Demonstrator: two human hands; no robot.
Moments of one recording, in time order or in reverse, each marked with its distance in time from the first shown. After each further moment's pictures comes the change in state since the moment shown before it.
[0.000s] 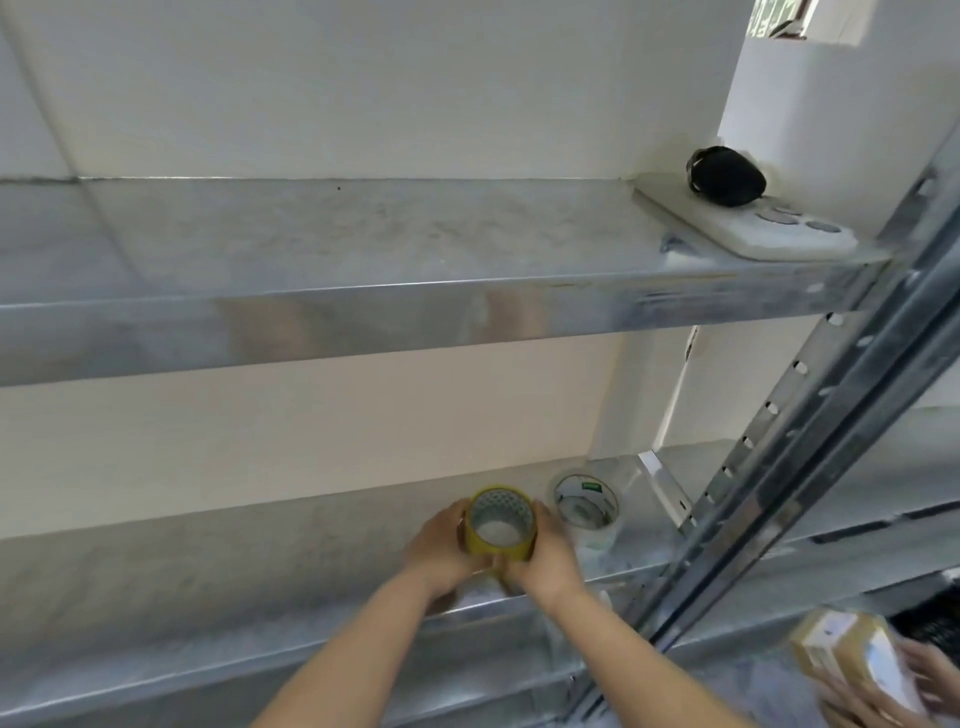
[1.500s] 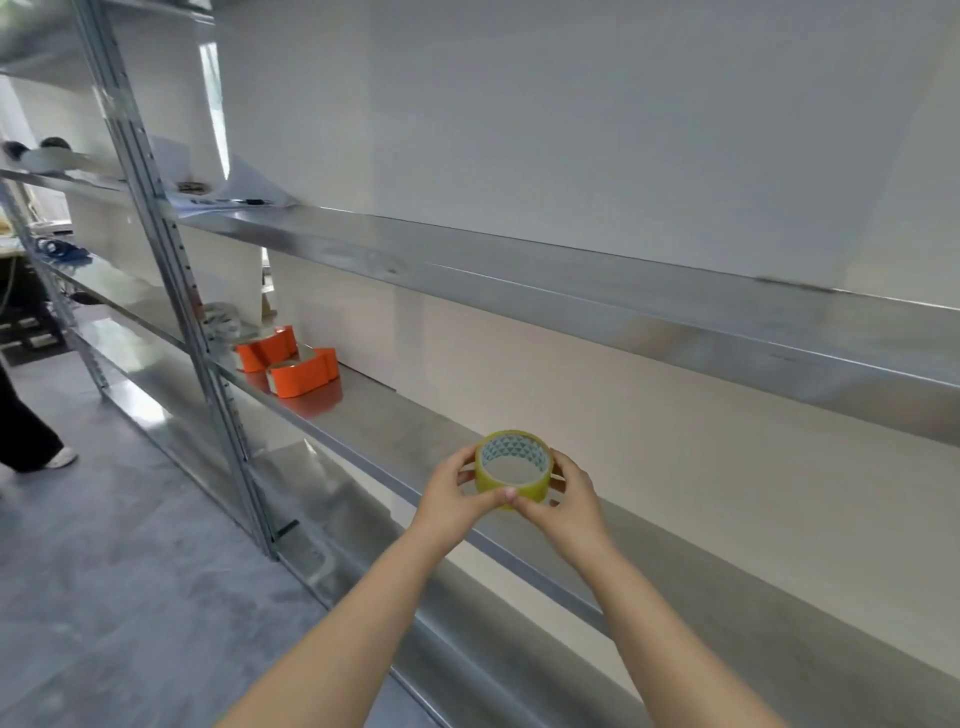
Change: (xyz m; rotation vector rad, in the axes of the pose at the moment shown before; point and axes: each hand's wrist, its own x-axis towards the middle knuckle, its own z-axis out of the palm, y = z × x) left_hand -0.321 -0.207 -0.315 -0.494 0.968 -0.134; right_hand -0.175 -0.327 0.290 0.319 -0.578 -0.690
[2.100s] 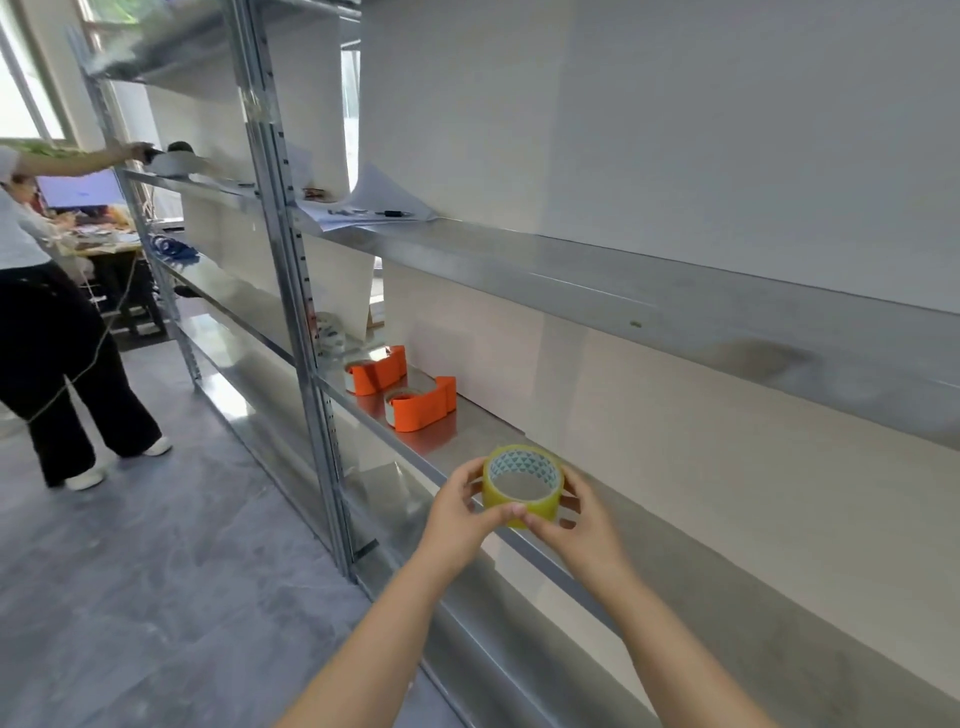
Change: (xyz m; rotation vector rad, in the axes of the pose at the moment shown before) left_hand 0.107 -0.078 -0.214 -0.098 0.147 -0.010; right_hand 0.112 -0.045 0.226 0.102 -0.152 -0.028
